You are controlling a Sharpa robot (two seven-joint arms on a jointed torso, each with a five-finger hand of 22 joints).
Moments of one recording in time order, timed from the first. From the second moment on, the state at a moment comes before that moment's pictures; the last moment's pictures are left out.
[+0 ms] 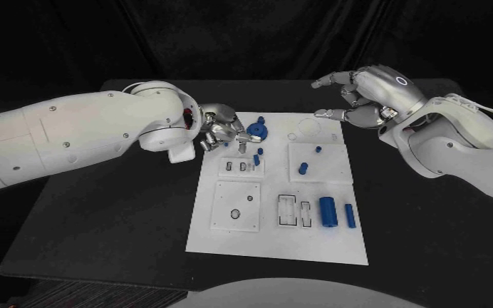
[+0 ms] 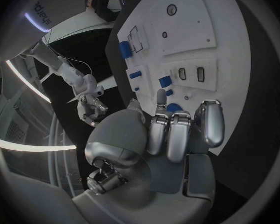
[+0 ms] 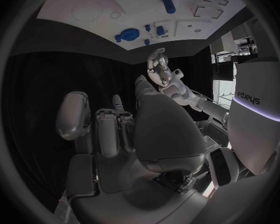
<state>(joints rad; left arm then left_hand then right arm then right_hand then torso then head) 1.46 -0.77 -0.21 1.57 -0.81 0.16 -0.32 1.11 0.22 -0.24 0.29 0.11 0.71 0.10 0.77 0.47 1.47 0.05 1.57 1.31 1.47 0.01 1.57 1.31 0.08 1.26 0.12 1.46 1.30 1.40 -1.04 -0.21 1.72 -1.55 -0.64 0.07 1.37 -0.07 0.05 0.28 0.11 0.68 0.09 0.22 0.11 1.46 -0.01 1.54 1.31 1.47 -0.07 1.49 1.31 0.08 1.43 0.04 1.13 1.31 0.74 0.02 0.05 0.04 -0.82</state>
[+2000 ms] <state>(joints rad) 1.46 -0.59 -0.21 1.46 -0.97 0.30 -0.57 1.12 0.19 -0.14 0.23 0.14 0.83 0.06 0.69 0.67 1.47 0.01 1.57 1.31 1.47 -0.03 1.57 1.31 0.08 1.32 0.07 1.45 1.31 1.36 -1.02 -0.21 1.67 -1.56 -0.64 0.06 1.36 -0.07 0.04 0.28 0.13 0.68 0.09 0.22 0.10 1.46 -0.01 1.54 1.31 1.47 -0.07 1.48 1.31 0.08 1.43 0.04 1.13 1.31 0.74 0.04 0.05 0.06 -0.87</state>
